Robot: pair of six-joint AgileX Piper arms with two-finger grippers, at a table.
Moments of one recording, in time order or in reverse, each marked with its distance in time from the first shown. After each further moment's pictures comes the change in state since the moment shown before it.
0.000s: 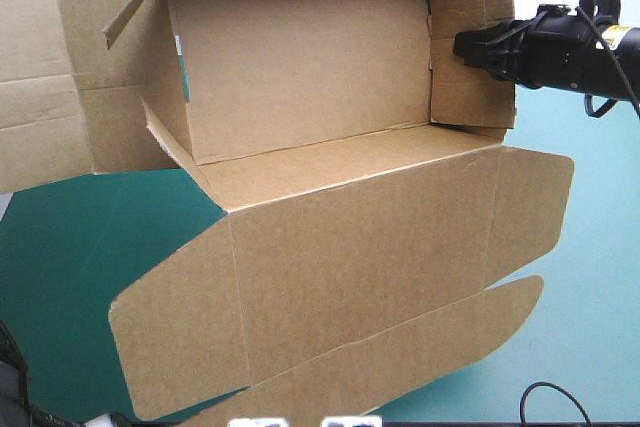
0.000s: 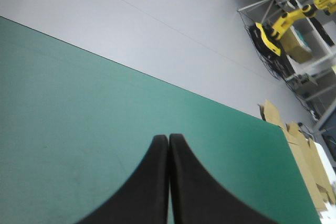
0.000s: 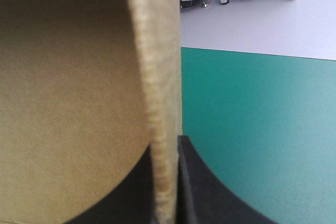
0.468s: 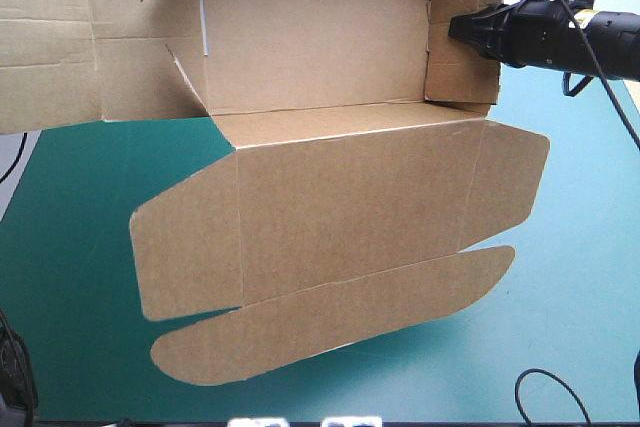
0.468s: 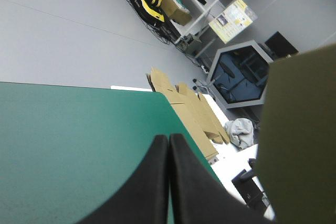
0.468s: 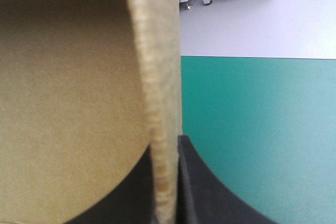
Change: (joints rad) left arm -0.325 -0.081 0.000 -0.211 0.006 0.029; right arm 0.000 0.119 -0.001 -0.023 -0.108 0.010
